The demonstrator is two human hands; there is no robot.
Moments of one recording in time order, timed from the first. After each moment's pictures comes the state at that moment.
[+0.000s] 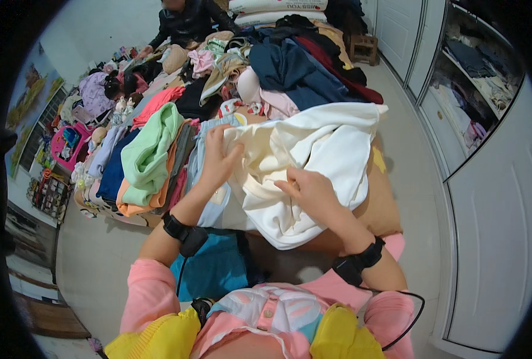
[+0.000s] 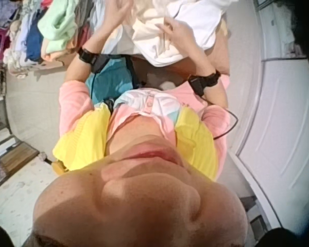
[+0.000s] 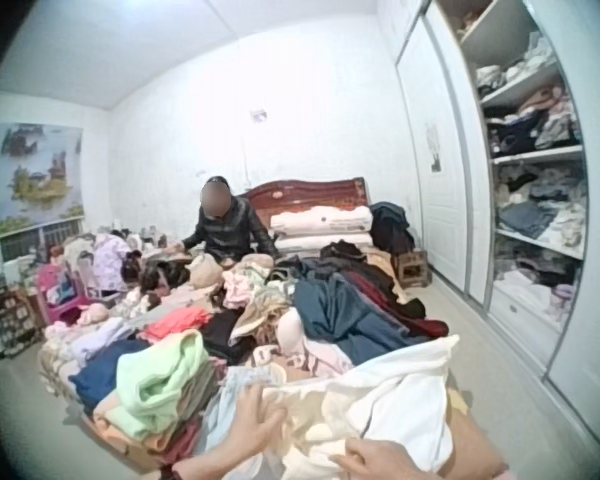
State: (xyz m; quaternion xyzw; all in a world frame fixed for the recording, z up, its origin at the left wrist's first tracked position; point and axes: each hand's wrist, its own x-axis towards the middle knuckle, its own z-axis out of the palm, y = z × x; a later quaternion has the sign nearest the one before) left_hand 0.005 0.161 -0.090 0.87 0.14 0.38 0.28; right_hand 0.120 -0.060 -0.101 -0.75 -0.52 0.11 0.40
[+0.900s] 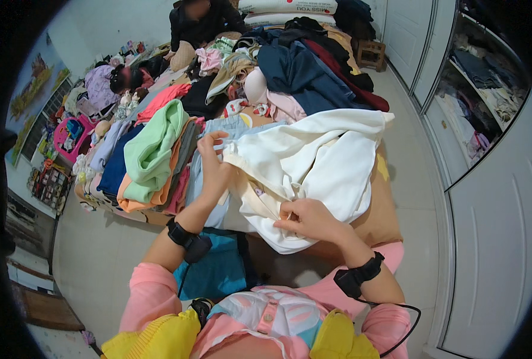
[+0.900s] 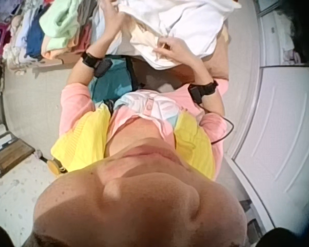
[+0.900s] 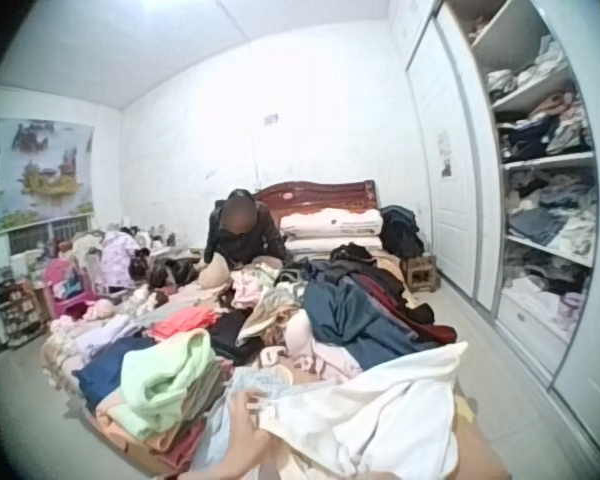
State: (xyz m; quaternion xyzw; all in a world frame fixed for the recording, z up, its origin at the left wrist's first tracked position) left_hand -0.006 0.148 -0.102 0.78 0.19 0.50 0.31; right_hand 0.115 -0.075 -0.133 -0.64 -0.65 0.21 0.36
